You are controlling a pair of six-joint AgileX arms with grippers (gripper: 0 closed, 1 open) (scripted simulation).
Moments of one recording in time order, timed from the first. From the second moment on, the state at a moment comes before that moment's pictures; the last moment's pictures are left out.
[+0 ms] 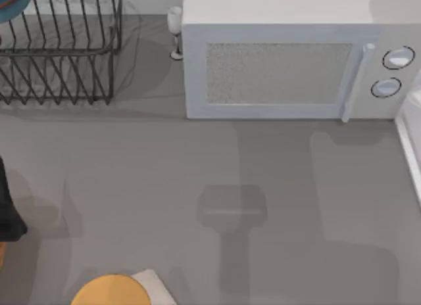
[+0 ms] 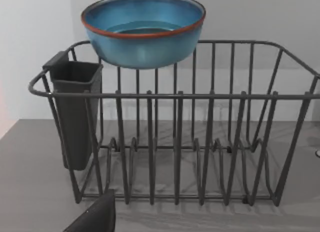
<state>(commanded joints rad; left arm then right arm) 0.00 0.00 0.00 0.00 0.00 0.00 -0.15 2.74 2.90 -1.70 0.05 -2.18</state>
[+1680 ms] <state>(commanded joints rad) 0.00 0.00 0.00 0.00 0.00 0.00 -0.15 2.58 2.41 -1.37 0.04 -2.18</state>
